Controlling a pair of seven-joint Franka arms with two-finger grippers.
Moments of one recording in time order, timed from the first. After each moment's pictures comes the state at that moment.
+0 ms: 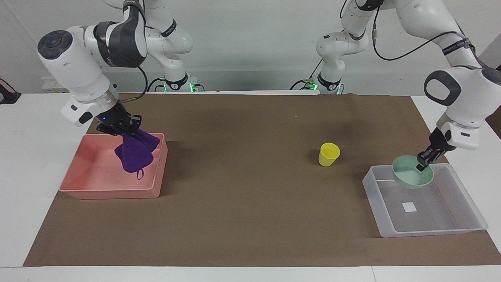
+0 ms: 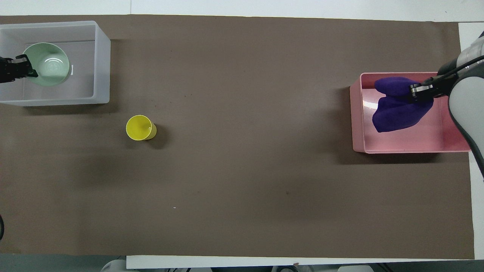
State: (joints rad) left arm 0.11 0.32 0.01 -1.74 -0.10 2.28 -0.13; right arm -0.08 0.07 -0.01 -1.75 0.04 1.77 -0.21
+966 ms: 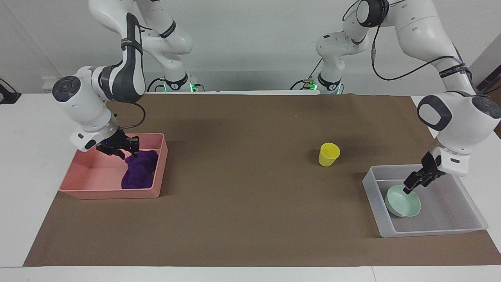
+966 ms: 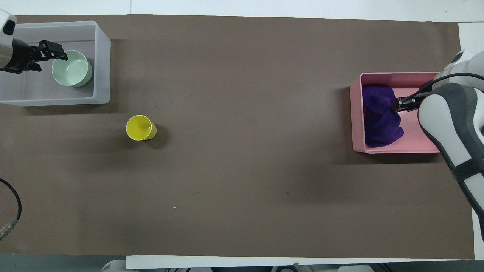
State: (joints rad) left arm 0.00 0.29 -0.02 -1.65 -0.10 2.06 -0.17; right arm -0.12 0.11 0.01 -1.92 0.03 1.97 -0.24
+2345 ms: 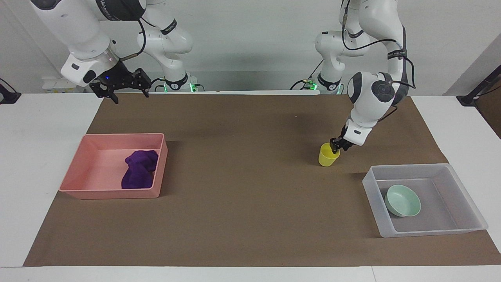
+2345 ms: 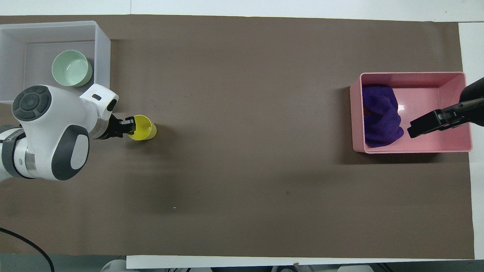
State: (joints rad) left arm -0.25 0.03 -0.02 -2.24 -0.07 2.24 -0.39; right arm -0.01 -0.05 0.02 -1.62 0.03 1.37 -0.20
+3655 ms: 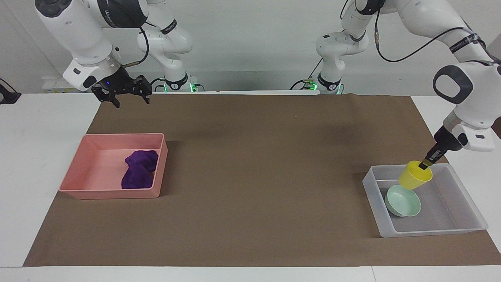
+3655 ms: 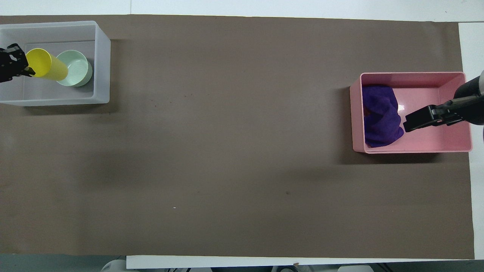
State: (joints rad) left arm 0.07 0.29 0.03 -1.65 -0.10 2.08 -0.42; right arm -0.01 -0.06 0.01 -1.67 0.03 1.45 -0.13
